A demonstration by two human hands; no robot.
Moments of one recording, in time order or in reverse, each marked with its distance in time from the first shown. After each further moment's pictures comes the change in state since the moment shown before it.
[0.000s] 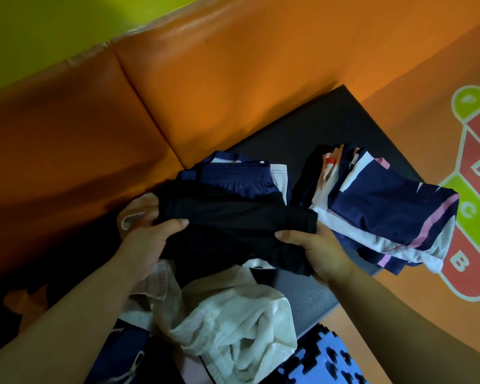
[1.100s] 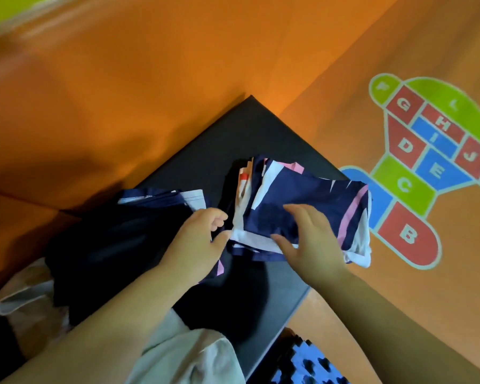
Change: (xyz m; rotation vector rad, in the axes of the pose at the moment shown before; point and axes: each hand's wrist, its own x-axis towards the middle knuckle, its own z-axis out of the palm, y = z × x) left_hand 0.025 0.000 0.202 0.858 -0.329 0.582; right_hand 0.013 -0.024 -0.135 -1.163 0.458 -0.562
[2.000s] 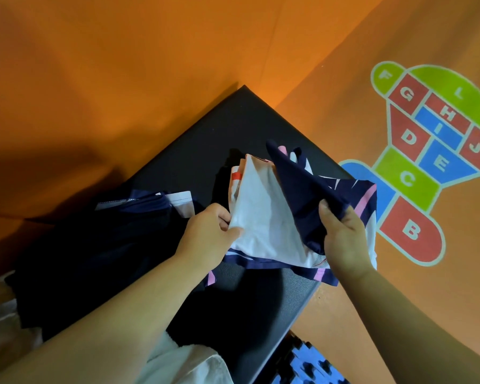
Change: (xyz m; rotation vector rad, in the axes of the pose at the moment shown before) left_hand 0.043 0.009 0.035 -0.059 -0.065 -0.254; right_hand 0.023 0.028 -0.012 0.979 0.228 0.525
